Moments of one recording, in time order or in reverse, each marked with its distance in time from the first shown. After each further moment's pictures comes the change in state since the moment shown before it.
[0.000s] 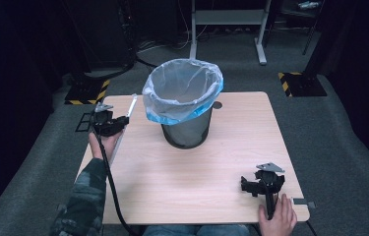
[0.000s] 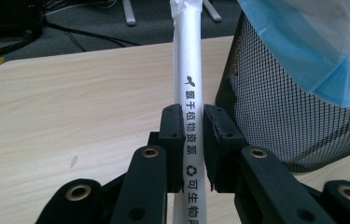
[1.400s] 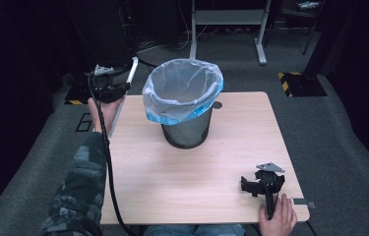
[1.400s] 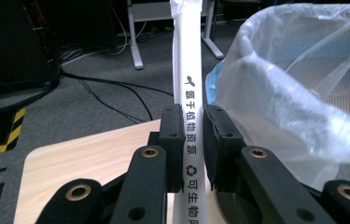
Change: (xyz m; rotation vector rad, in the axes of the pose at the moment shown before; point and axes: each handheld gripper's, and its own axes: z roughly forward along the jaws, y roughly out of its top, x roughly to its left) left arm -0.019 0.105 -0.010 -0.124 0.029 0.074; right arm 0.000 0.000 0.000 0.000 0.000 0.000
